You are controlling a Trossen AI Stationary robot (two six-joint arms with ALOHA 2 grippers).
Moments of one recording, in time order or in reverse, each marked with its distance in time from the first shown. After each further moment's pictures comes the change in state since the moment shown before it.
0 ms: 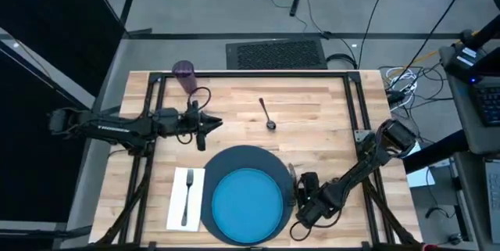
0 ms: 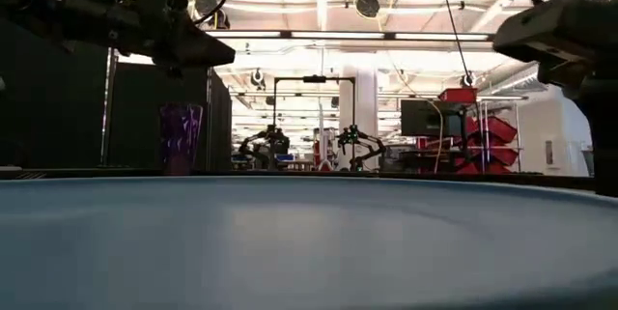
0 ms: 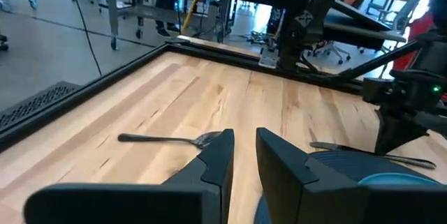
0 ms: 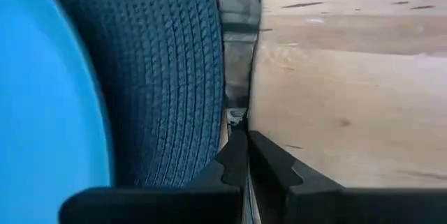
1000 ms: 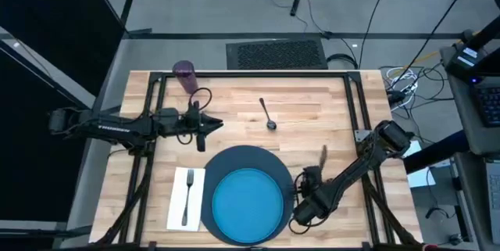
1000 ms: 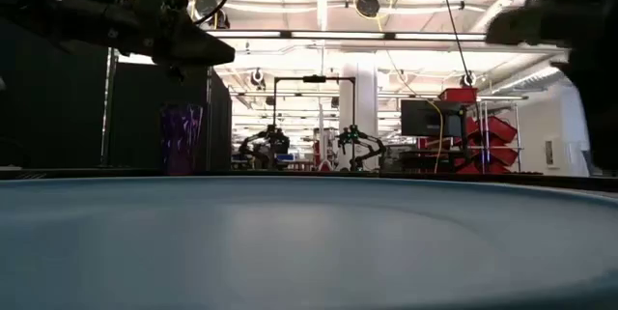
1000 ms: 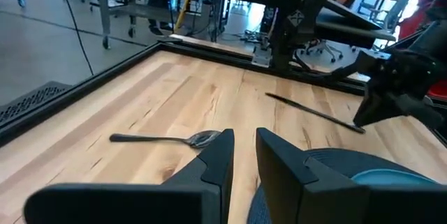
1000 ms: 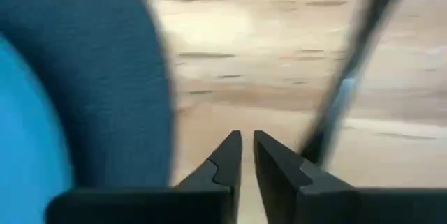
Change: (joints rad) left arm 0.000 0.000 0.000 0.004 0.032 -0.001; right arm -0.030 -0.015 0.190 -0.356 0.019 -0.031
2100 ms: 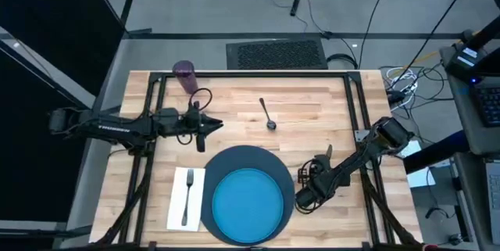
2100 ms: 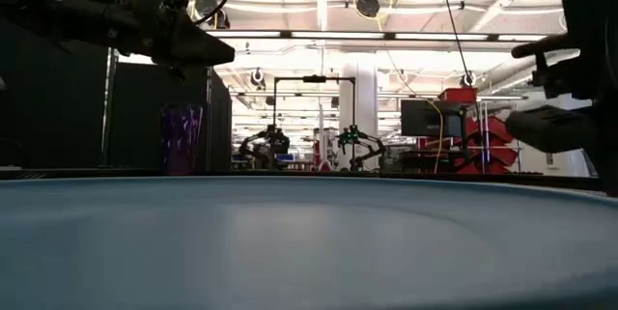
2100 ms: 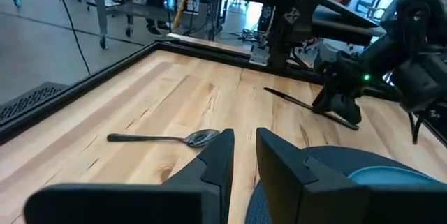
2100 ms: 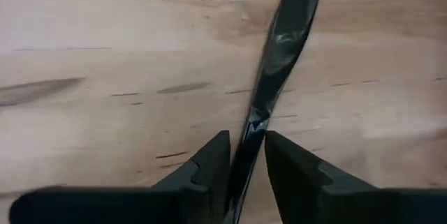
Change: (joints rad) left arm 0.000 0.000 0.000 -0.003 0.005 0.006; right arm -0.079 -0.008 -0.256 -0.007 -0.108 0.073
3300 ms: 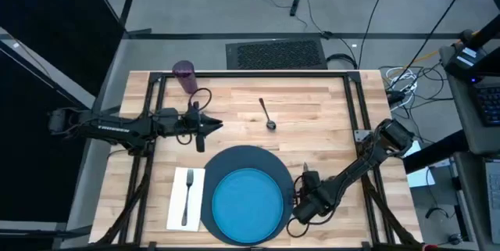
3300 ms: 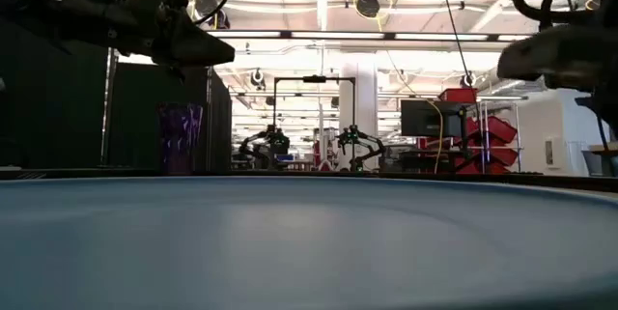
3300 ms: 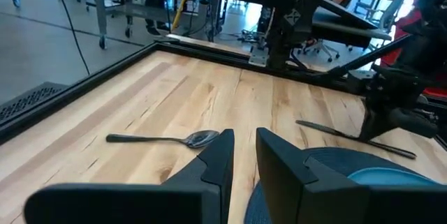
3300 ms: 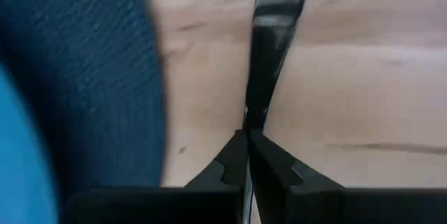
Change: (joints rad) left arm 0.000 0.000 0.000 0.001 0.006 -0.006; right arm 0.093 0.029 0.100 0.341 -0.038 -0.030
